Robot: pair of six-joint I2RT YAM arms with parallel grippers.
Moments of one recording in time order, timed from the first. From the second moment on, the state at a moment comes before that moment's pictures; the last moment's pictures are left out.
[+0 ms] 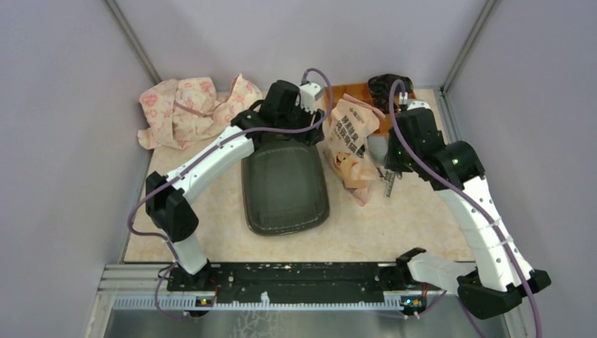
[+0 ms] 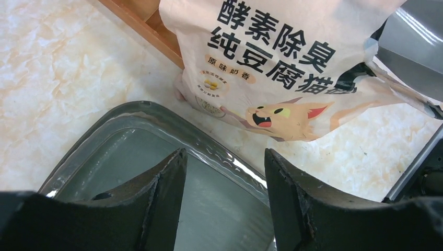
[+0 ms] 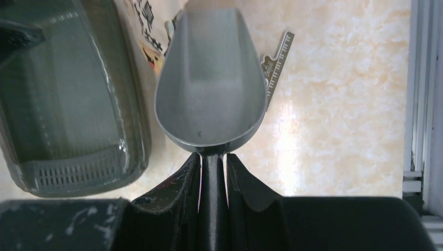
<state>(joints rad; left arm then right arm) -0.72 1.76 1.71 -0.52 0.15 -0.10 0.47 1.11 1.50 -1.24 0.28 0.40</state>
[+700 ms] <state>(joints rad) -0.73 1.76 1.79 -0.59 0.10 -0.11 0.05 1.19 1.02 -0.84 0.03 0.41</state>
